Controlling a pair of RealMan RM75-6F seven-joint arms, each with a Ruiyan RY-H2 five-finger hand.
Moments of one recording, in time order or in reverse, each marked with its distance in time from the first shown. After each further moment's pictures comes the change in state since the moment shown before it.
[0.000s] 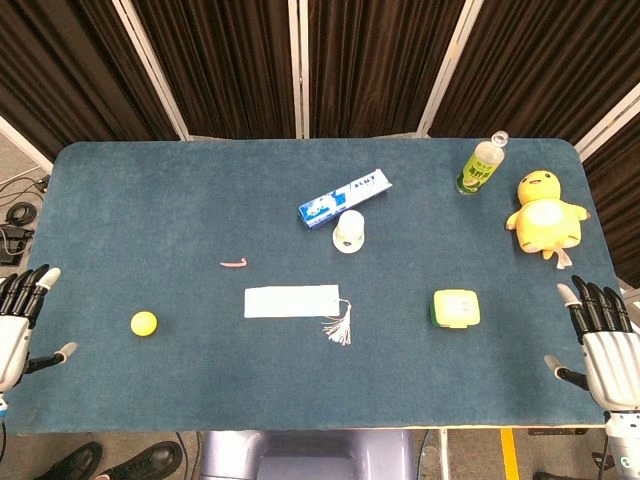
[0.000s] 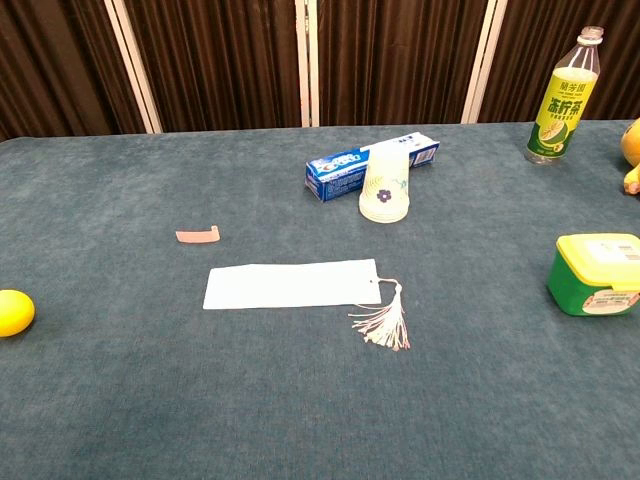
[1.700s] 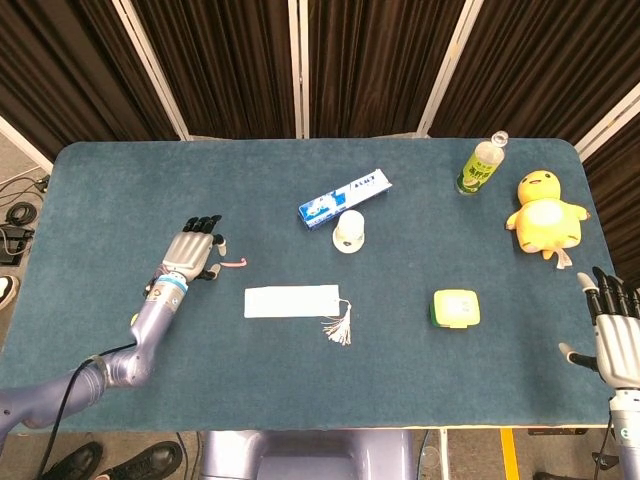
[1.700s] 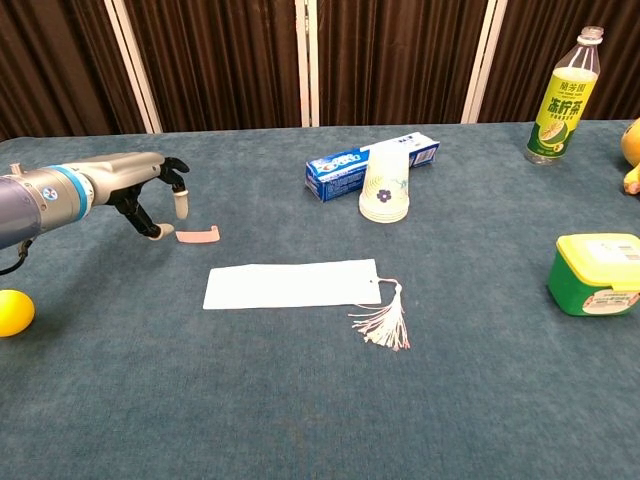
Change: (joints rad) left arm -0.703 -0.545 -0.220 0.472 -0.634 -0.765 0.398; right arm 0.046 -0.038 0.063 0.062 0.210 -0.140 -0.021
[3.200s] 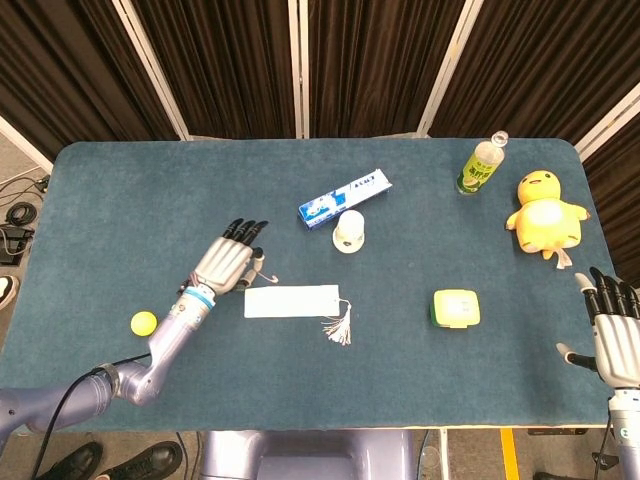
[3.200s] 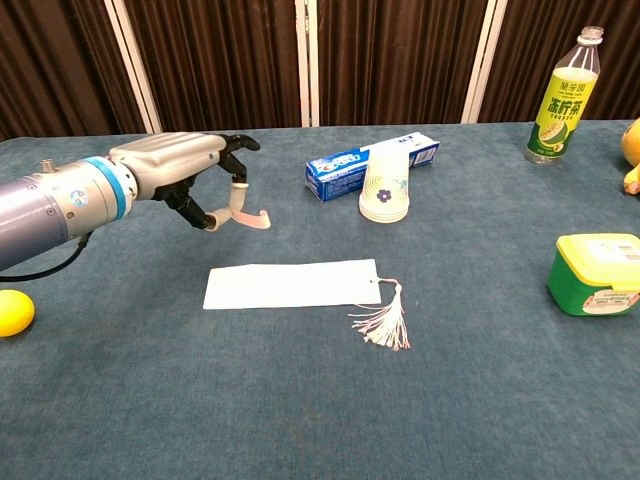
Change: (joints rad) left arm -0.026 0.007 0.069 -0.153 0.275 0.160 -0.055; right arm 0.004 0.005 -0.004 -0.005 -0.002 -0.007 0.018
